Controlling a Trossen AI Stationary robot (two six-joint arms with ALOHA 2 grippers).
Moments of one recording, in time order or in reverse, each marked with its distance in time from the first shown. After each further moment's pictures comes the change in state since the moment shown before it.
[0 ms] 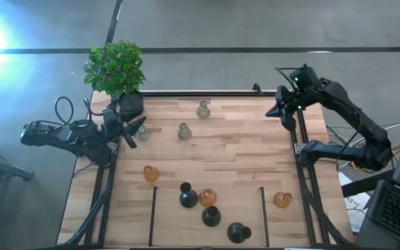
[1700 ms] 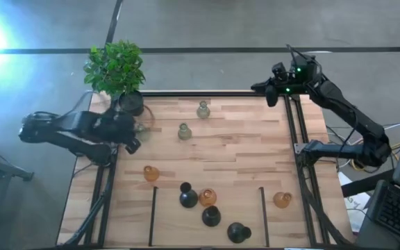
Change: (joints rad) left arm 0.089 0.521 0.550 -1.294 0.263 -0.586; right arm 0.040 0.043 0.014 0.610 0.098 0.764
